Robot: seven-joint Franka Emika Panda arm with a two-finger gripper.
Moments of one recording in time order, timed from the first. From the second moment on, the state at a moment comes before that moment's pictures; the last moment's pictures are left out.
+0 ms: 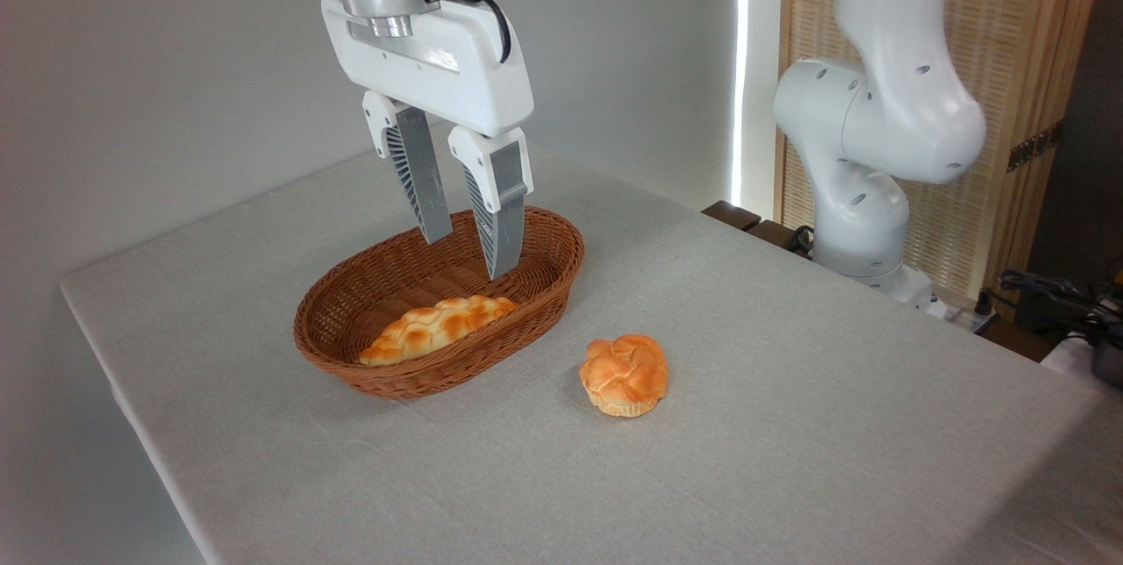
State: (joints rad) arm -0.03 -0.04 -0.02 -1.65 0.00 1.61 0.69
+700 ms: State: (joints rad) arm -0.03 -0.04 -0.01 -1.65 0.00 1.61 0.69
